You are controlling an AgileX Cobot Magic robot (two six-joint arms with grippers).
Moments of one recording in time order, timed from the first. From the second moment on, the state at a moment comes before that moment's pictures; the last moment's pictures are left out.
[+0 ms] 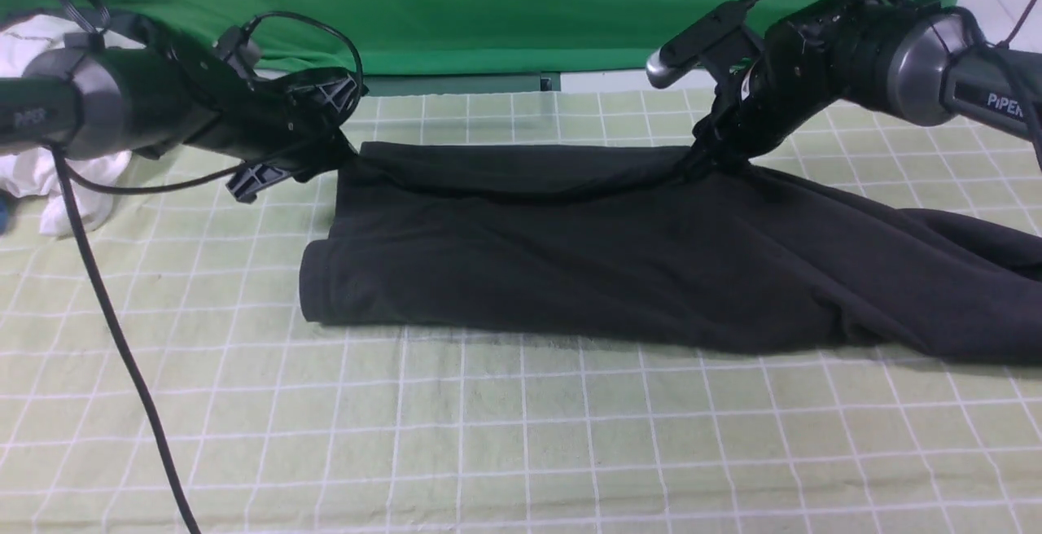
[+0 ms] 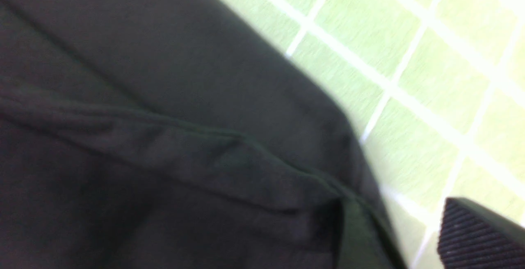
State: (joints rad) right arm 0.35 2.23 -1.75 -0.17 0.52 -0.17; left arm -0.01 2.11 -1.45 -0.65 0.30 -0.12
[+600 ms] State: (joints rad) right arm 0.35 2.20 -2.06 0.03 1.04 -0.13; left arm 0.03 2.07 -1.85 -0.62 0.90 0.12
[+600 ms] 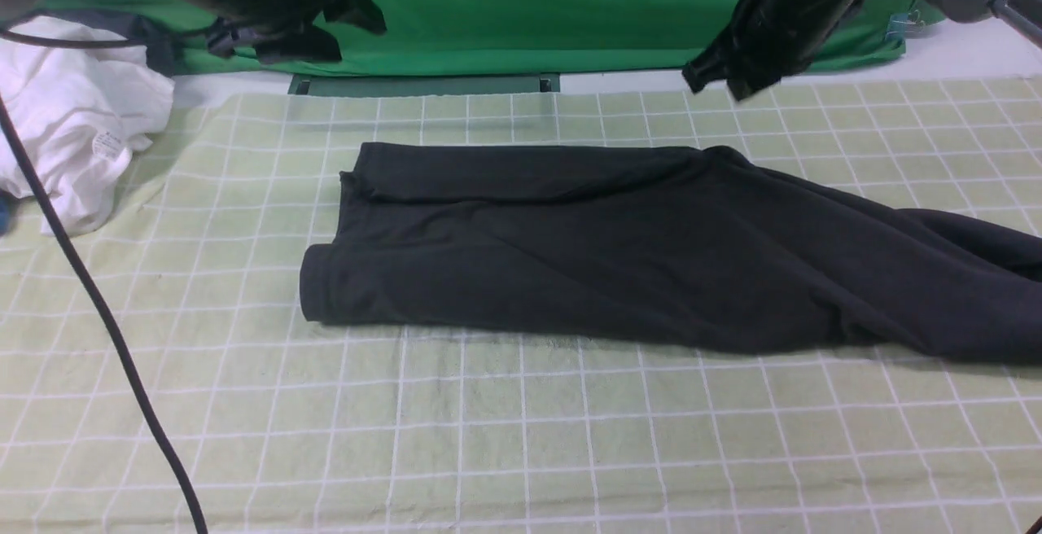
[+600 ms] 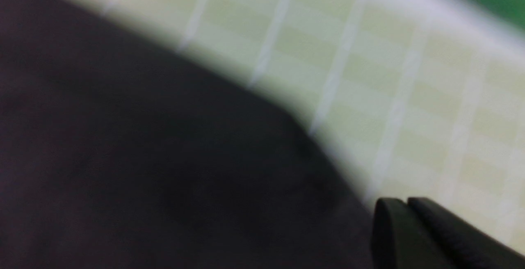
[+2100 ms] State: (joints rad) right arm -0.11 1.83 -1.71 -0.05 1.21 -0.13; left arm 0.00 2.10 -1.78 -0.49 1.22 0.21
